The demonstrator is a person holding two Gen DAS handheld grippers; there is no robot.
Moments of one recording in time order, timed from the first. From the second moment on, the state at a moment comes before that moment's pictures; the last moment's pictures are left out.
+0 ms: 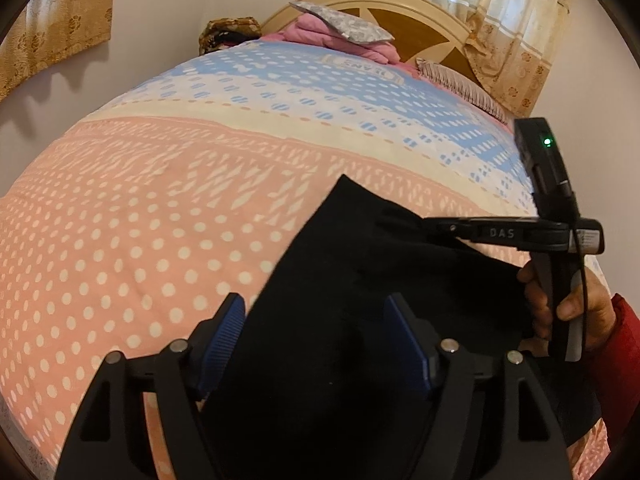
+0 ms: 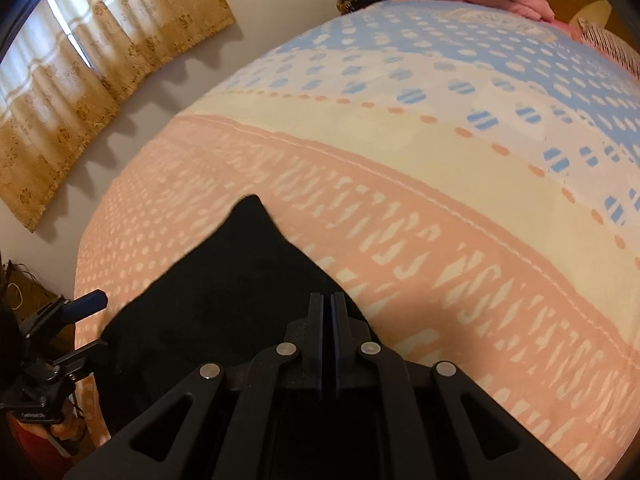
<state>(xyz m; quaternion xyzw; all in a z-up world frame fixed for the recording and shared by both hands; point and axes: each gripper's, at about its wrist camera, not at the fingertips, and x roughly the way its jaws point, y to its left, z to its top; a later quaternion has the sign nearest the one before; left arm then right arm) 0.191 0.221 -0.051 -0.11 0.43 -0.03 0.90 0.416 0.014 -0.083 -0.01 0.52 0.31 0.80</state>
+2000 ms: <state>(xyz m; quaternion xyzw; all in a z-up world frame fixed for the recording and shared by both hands) 0.091 0.205 -0.052 -0.22 0.41 -0.13 0.87 0.185 0.042 -0.042 -0.07 0.35 0.37 0.86</state>
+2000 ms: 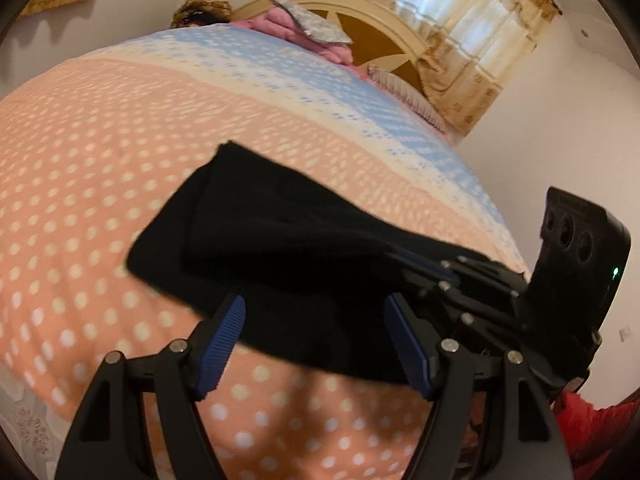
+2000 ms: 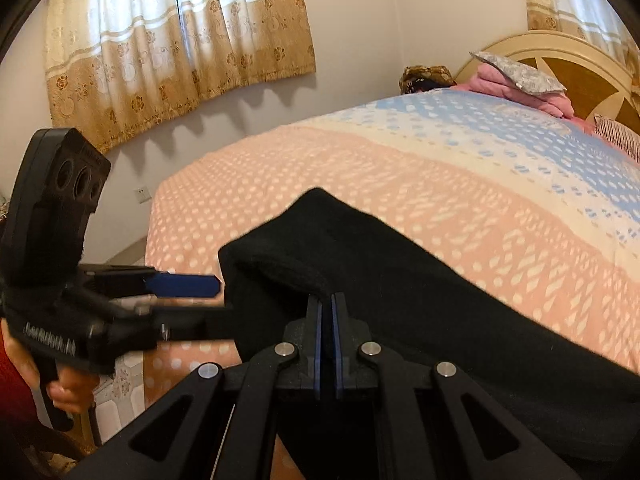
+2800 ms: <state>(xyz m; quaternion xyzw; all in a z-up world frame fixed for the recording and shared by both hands) 0.143 0.206 -0.065 -0.32 0.39 -0.08 0.86 0.181 0.039 -0.056 -0.04 0.36 0.36 0.86</state>
